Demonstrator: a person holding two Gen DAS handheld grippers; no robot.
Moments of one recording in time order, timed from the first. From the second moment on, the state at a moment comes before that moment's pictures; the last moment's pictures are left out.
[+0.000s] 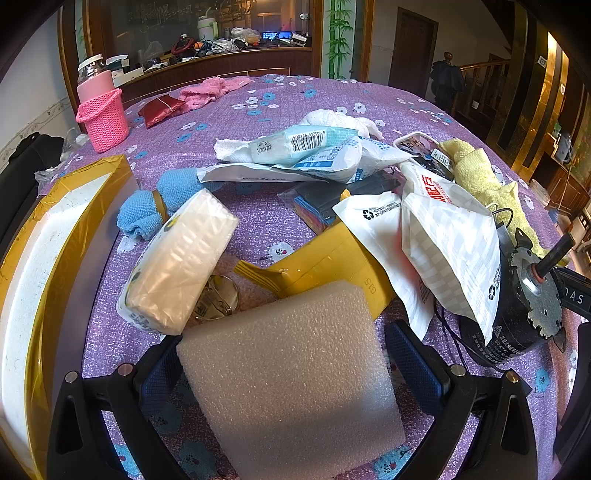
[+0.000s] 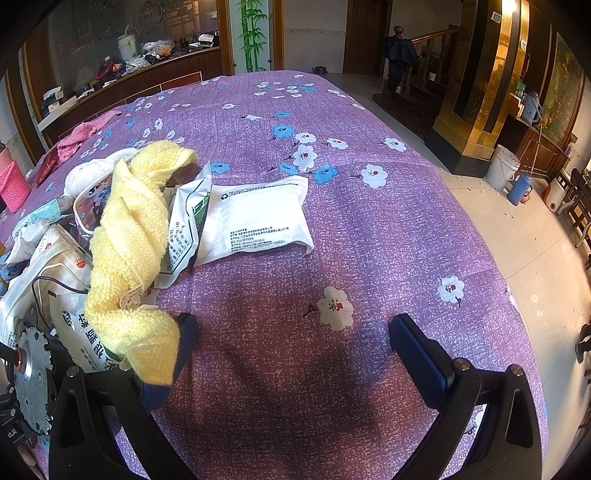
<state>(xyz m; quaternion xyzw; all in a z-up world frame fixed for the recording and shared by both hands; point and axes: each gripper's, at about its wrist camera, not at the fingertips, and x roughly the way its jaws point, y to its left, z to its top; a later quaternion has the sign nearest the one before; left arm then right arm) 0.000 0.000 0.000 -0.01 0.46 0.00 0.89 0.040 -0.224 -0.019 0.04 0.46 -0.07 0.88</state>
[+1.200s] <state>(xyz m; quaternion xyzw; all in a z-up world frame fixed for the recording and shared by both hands) -0.080 0.060 0.085 -0.03 0.36 0.02 0.93 0.028 -0.225 -0.016 0.04 0.47 -0.09 0.88</state>
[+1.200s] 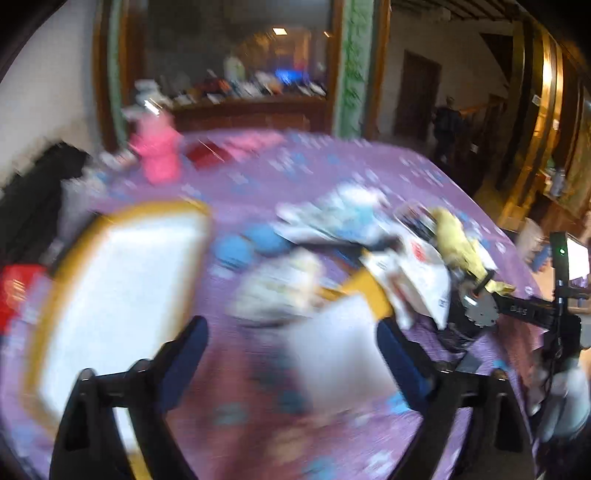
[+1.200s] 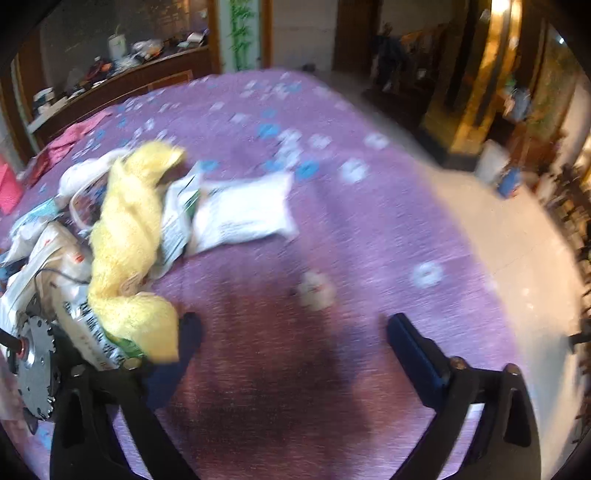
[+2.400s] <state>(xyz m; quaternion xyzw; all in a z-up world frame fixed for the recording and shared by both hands) -0.042 0.041 0.026 -0.10 0.45 -0.03 0.89 -0.009 -0.244 0.032 0.12 0.30 -0.05 0.94</state>
